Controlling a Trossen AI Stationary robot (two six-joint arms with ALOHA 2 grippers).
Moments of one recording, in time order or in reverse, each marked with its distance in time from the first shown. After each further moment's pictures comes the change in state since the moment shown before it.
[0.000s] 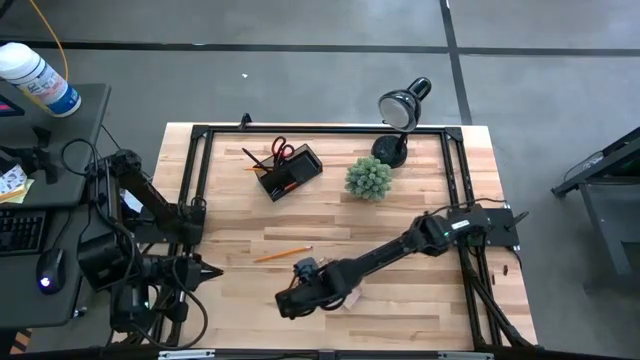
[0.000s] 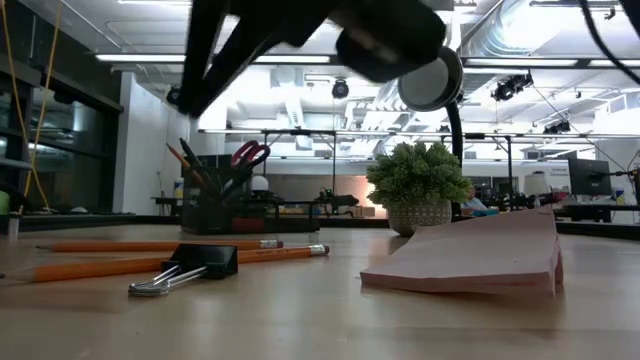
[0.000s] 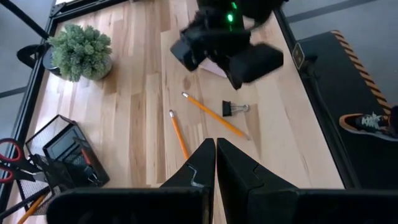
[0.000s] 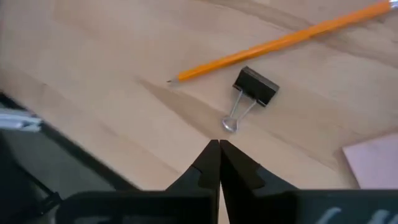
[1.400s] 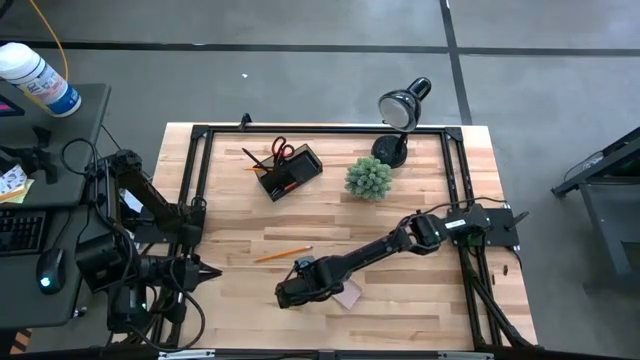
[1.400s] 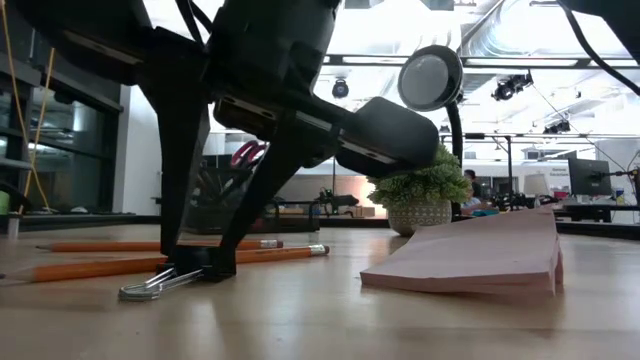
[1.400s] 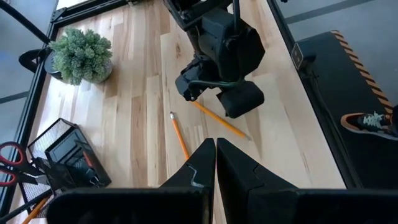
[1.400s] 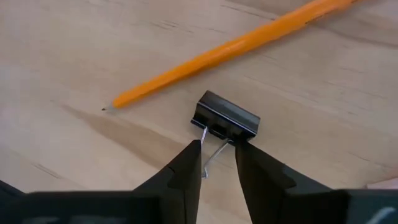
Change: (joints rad) left arm -0.019 0.000 0.000 -0.005 -0.014 0.002; right arm -0.057 0.074 -0.103 0.109 -0.134 0.072
